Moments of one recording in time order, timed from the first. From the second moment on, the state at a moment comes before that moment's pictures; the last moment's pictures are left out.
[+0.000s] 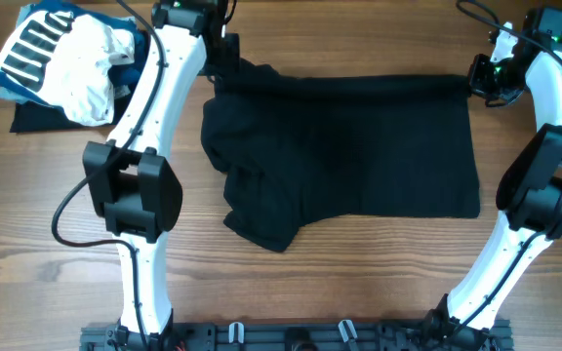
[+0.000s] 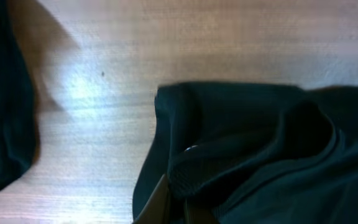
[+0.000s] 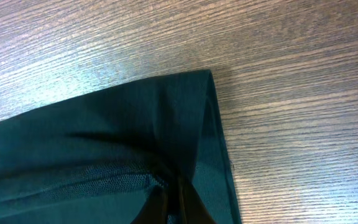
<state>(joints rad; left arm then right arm) -0.26 2.24 2.18 -1.16 -0.09 -0.24 -0.32 2.25 1.89 -0.90 -0.25 -0.01</state>
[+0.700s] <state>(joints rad) -0.24 2.10 2.08 -1.35 -0.01 -0.24 -0.28 2.06 1.90 -1.05 -0.27 -0.01</state>
